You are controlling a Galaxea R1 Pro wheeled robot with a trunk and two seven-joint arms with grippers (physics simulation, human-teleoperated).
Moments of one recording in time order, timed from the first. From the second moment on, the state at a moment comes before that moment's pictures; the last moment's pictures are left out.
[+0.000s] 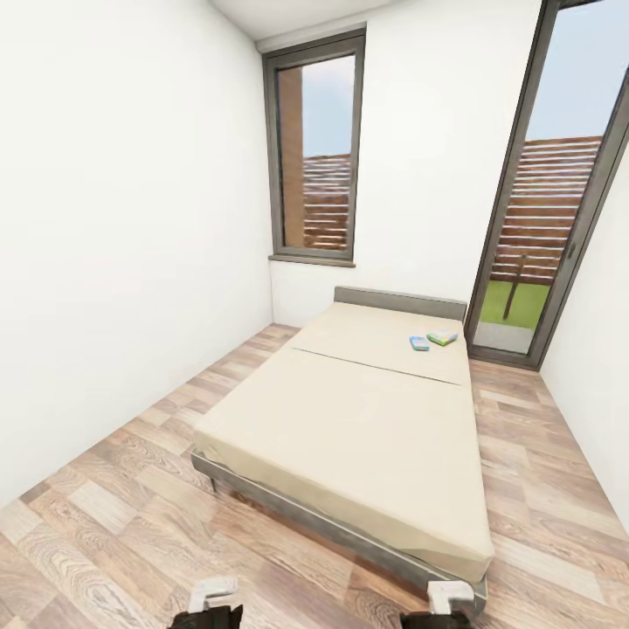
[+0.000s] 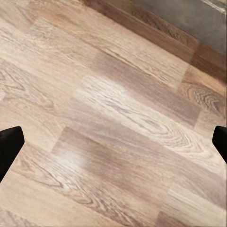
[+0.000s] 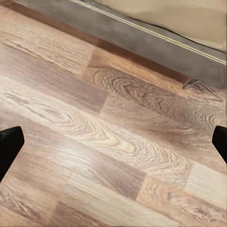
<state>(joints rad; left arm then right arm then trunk) -0.16 -0.05 0.00 -0.79 0.10 0.29 -0.01 -0.15 0.02 0.00 -0.83 0.00 0.36 0.00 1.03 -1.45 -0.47</state>
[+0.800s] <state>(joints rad) -0.19 -0.10 -0.04 -1.18 0.25 0.49 0.06 -0.39 0.02 0.01 -0.94 0.00 0.61 0.01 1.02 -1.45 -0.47</state>
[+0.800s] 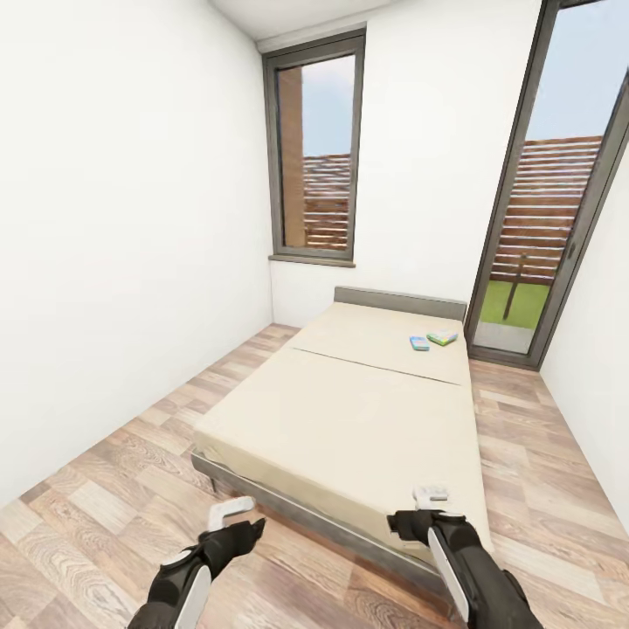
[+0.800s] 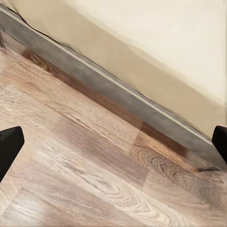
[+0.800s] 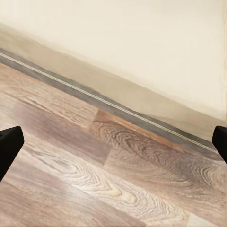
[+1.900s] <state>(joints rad) -0.18 -0.13 -0.24 -1.24 0.53 0.50 0.45 -0.44 0.01 0.14 -1.01 -0.01 0.68 0.12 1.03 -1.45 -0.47</state>
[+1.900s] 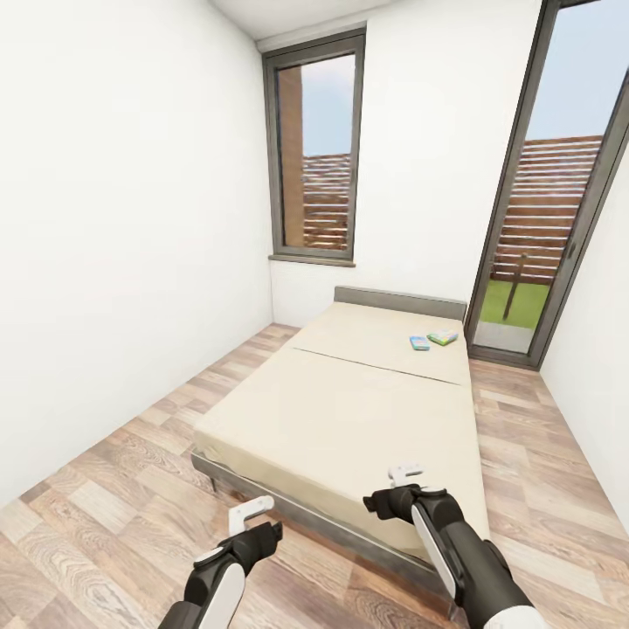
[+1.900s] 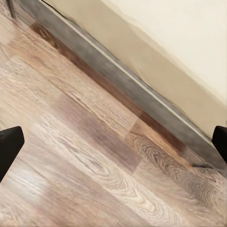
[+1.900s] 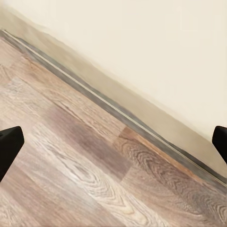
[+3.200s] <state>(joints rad) -0.17 -0.12 -0.27 -1.25 0.56 0.43 0.47 -0.44 0.02 0.16 -1.02 0.00 0.68 0.12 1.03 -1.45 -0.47</state>
